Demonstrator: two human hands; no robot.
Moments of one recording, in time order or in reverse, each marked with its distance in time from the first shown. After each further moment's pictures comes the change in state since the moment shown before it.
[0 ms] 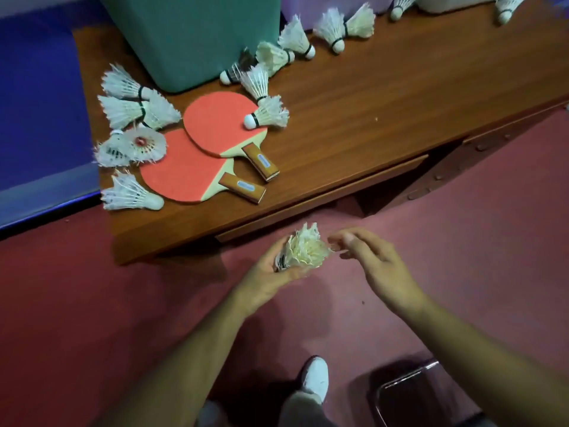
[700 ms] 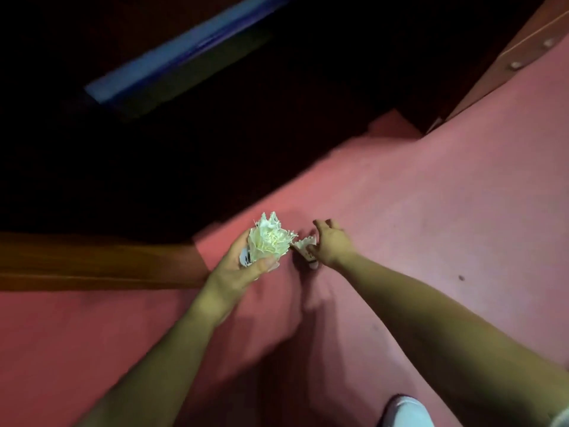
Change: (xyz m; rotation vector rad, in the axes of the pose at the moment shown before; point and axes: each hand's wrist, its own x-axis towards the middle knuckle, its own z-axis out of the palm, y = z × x) left_hand 0.195 -0.387 -0.153 0.186 0.069 0.002; right_hand 0.232 0.560 0.197 -0.744 -0.141 0.398
